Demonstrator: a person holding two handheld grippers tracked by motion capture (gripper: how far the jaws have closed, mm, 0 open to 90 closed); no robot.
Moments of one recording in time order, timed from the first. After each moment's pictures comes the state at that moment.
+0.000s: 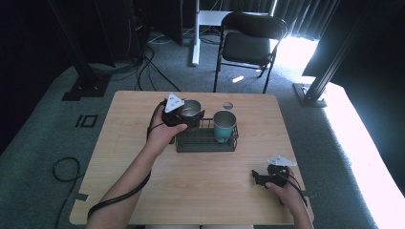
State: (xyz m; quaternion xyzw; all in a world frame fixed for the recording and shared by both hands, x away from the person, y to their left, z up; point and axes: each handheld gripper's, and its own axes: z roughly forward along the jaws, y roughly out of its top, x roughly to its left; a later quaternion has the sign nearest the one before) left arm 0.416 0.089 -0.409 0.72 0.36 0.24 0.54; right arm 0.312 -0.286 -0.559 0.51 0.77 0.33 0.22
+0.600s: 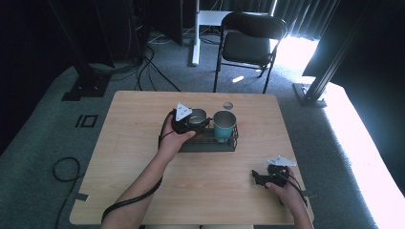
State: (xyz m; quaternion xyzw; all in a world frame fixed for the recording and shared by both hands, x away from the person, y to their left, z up) left arm 0.425 0.068 -0.458 0.71 0.39 0.23 0.54; right arm 0.312 -0.286 -0.559 0.51 0.77 0.33 0.21
